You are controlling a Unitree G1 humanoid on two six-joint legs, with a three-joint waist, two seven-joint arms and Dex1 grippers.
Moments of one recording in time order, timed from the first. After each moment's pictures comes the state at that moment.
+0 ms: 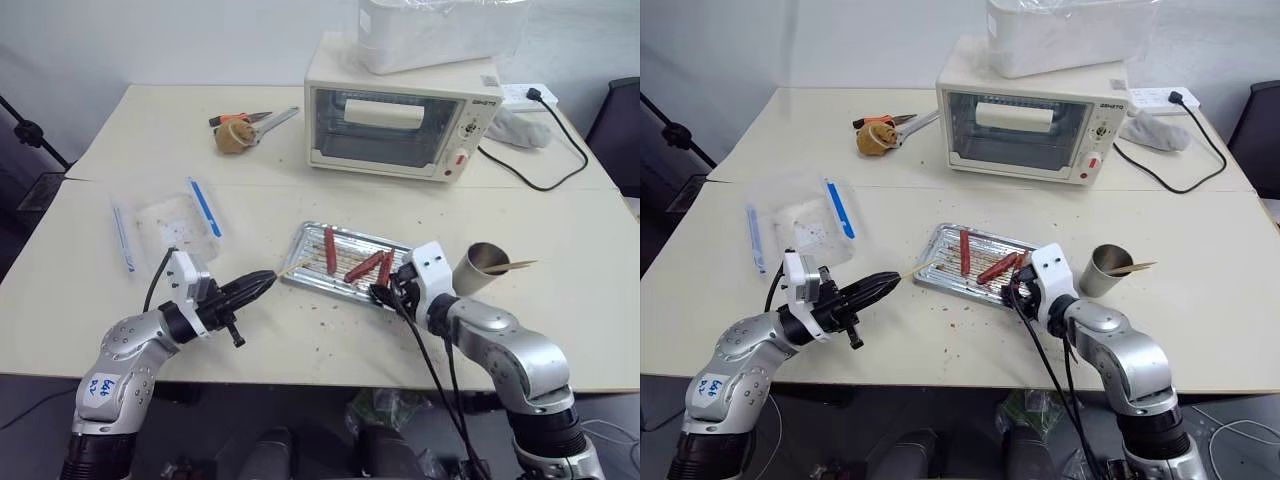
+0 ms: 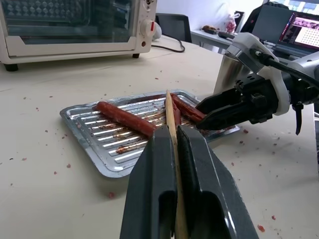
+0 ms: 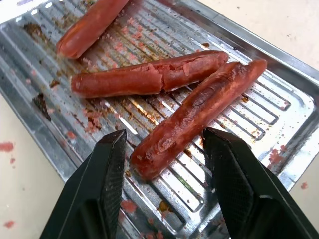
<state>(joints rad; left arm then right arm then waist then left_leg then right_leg) -0.09 0.49 0.15 -0.28 -0.58 0.31 -0.80 -0.29 -0.42 0.08 -0.44 0.36 0.98 0.30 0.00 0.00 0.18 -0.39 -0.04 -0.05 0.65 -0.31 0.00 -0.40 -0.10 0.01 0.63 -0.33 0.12</state>
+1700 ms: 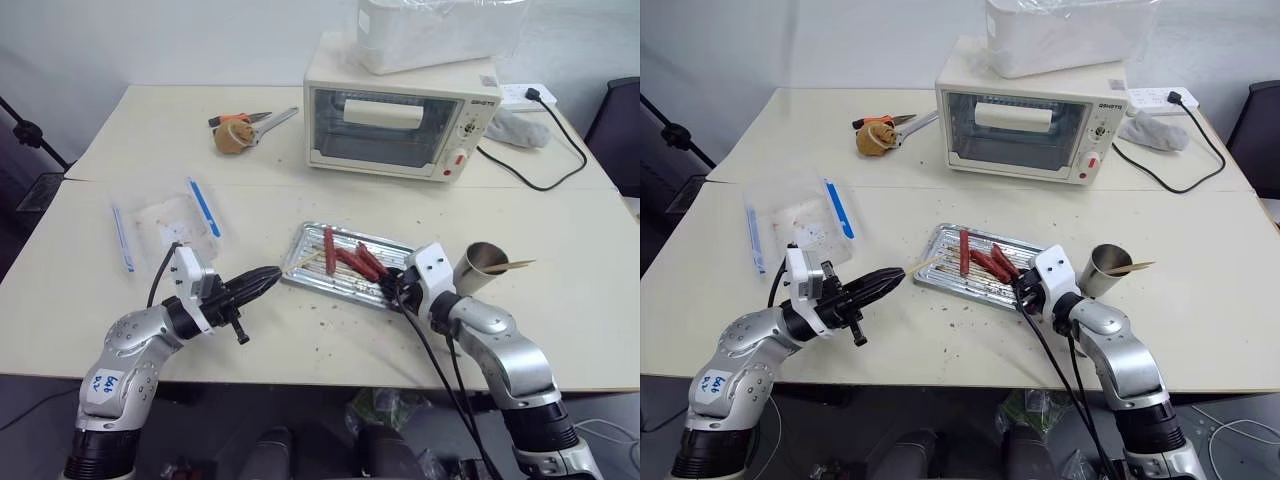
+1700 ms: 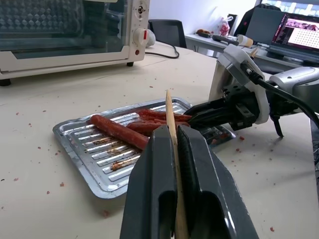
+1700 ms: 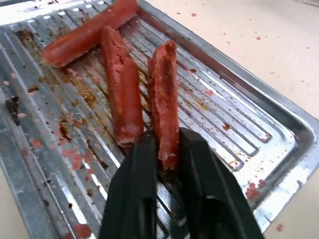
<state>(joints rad) -0.11 0.48 0.14 -0.30 -0.58 0.31 -0.80 -0.26 -0.40 0.08 -0.21 0.23 0.55 0.47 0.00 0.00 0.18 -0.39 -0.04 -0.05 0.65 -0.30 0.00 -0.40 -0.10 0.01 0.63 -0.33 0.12</state>
